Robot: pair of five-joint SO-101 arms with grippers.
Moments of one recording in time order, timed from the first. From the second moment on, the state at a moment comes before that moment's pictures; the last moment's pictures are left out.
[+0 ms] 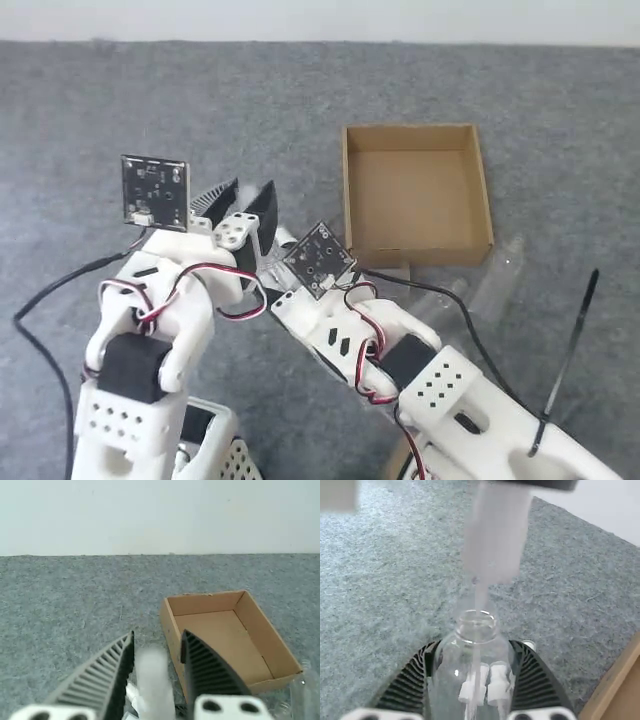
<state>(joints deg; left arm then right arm) 9.4 -65.9 47.3 57.3 13.8 -49.4 -48.7 68.4 15.9 1.4</state>
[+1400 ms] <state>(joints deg) 3.6 -56.2 52.7 48.7 12.4 -49.2 -48.6 68.5 15.9 1.4</state>
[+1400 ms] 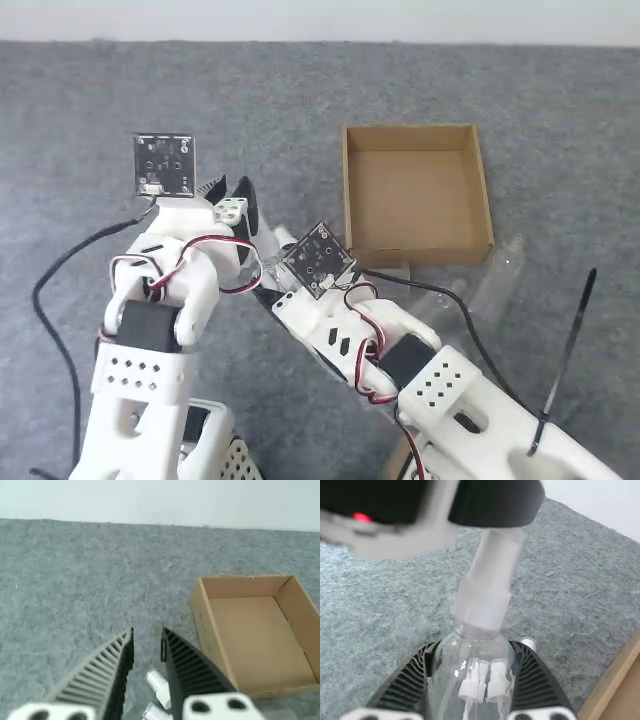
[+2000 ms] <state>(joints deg) 4.0 -66.9 56.6 49.5 11.9 -44.6 -49.1 68.4 15.9 1.2</state>
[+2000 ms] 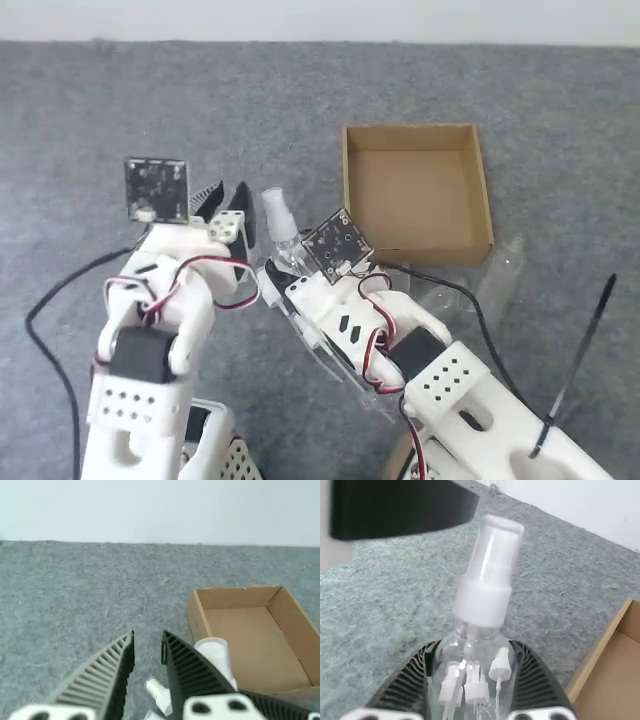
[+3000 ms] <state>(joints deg) 11.6 -70.8 63.1 41.7 9.3 -44.6 -49.1 68.5 15.9 1.2</state>
